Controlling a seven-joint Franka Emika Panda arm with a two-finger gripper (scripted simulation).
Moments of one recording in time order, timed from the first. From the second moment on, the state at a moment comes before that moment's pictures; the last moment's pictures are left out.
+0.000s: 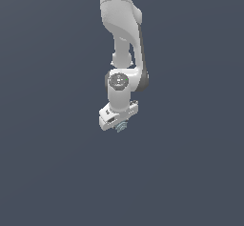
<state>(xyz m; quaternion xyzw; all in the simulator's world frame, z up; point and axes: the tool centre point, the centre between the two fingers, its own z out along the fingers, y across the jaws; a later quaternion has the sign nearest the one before) -0.019 -0.011 0.043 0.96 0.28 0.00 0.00</state>
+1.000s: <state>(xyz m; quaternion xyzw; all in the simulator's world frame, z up) 0.023 0.035 0.174 0.96 0.28 0.00 0.00</state>
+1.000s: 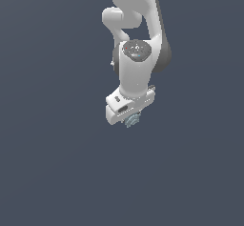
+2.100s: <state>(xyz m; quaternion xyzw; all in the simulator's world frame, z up) 0.083 0.095 0.346 0.96 0.28 0.00 0.00</state>
